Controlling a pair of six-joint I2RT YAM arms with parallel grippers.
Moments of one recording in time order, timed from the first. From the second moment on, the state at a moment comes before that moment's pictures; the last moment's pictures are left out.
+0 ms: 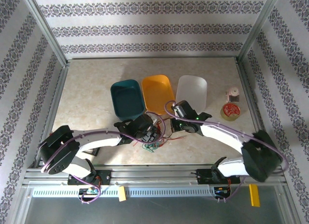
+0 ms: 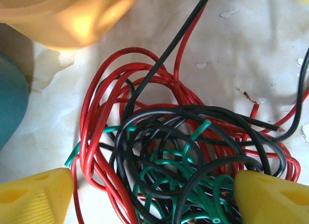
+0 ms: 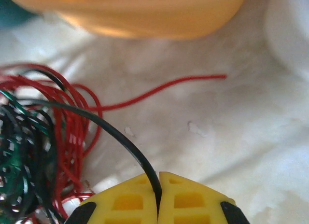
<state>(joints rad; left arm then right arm) -0.92 1.47 0.76 -0.22 -0.16 -0.22 0.64 1.30 0.72 -0.40 -0.02 0.42</state>
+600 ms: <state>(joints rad) -0.92 1.51 0.70 -0.14 -0.16 -0.26 0.60 0.91 0.90 -0.45 0.36 0.36</state>
